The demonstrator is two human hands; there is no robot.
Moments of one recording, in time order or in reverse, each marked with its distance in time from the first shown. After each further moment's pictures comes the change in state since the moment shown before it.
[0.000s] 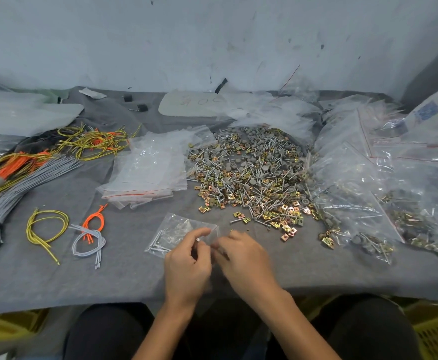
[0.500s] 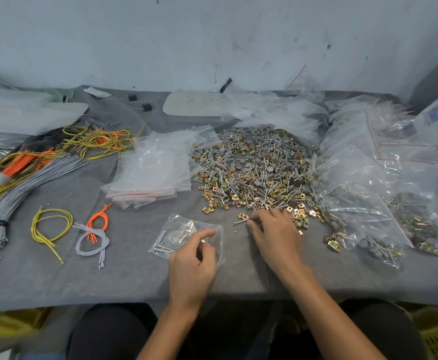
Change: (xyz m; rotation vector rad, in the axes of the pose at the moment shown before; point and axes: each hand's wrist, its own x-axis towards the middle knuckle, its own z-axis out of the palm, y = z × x) left_hand -0.001 -0.002 0.001 0.011 -0.025 -0.020; right_hand 0.030 0.059 -0.014 -0.175 0.154 0.238
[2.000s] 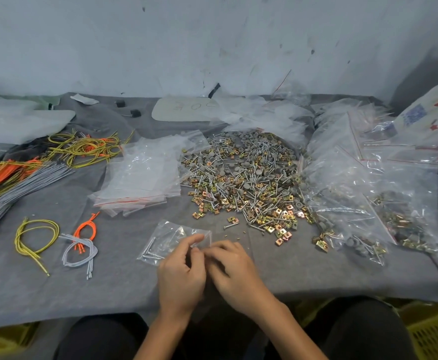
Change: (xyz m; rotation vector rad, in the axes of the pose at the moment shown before) left_hand -0.001 0.006 -0.001 0.037 0.072 0.054; right_hand -0.052 -0.047 0.004 0.449 -0.260 -0.242
